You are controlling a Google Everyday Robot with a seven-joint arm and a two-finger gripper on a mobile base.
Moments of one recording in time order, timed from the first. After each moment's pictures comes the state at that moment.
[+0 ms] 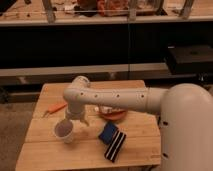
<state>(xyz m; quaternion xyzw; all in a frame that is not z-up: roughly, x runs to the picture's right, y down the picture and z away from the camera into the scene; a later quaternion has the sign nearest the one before) -0.170 0.174 0.753 -0.17 -0.35 -0.65 0.65</state>
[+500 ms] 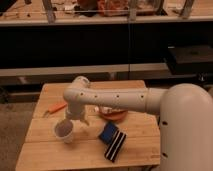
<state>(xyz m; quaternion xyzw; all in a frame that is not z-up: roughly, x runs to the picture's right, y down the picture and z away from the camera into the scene) -0.171 0.173 0.757 -0.17 -0.35 -0.65 0.65</state>
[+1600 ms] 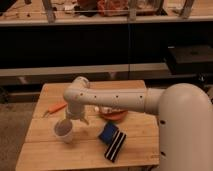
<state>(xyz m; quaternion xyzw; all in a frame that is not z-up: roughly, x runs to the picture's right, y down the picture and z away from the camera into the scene) -0.173 0.173 0.764 -0.16 -0.35 -0.66 0.64</state>
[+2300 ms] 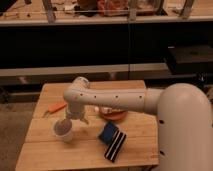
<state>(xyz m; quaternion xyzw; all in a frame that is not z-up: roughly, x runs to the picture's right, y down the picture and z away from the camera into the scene) -0.175 0.172 0.769 -0.15 -0.34 -0.67 0.64</state>
